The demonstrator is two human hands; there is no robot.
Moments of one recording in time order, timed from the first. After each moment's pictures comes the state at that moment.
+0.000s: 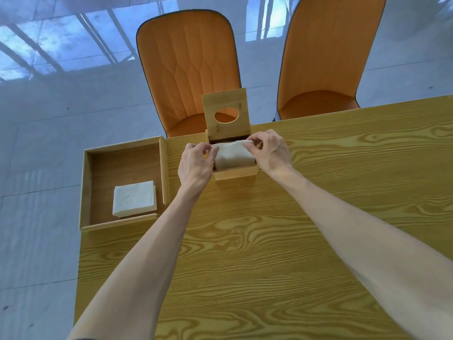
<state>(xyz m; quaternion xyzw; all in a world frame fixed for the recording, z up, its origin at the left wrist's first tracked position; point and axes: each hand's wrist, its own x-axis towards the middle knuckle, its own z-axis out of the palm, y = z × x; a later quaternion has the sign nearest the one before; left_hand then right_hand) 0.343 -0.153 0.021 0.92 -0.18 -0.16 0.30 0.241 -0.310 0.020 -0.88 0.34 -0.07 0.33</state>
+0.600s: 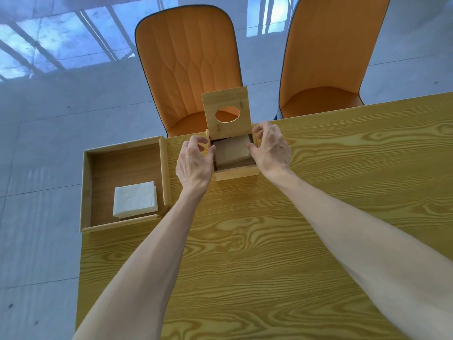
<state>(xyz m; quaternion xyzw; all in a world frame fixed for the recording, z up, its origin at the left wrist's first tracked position) 0.341 -0.155 0.021 0.94 -0.15 -0.06 0.30 0.252 -0.302 0.019 -0.88 0.39 -0.11 0.25</state>
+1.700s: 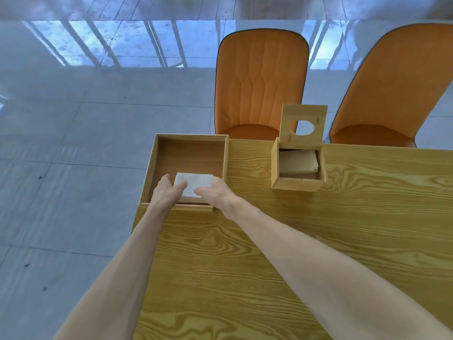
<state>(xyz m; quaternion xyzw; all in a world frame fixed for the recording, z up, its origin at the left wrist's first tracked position) 0.402 0.063 0.018 0.89 0.12 -0.28 0.33 0.334 -0.066 0.046 -0.70 0.30 0.24 0.60</state>
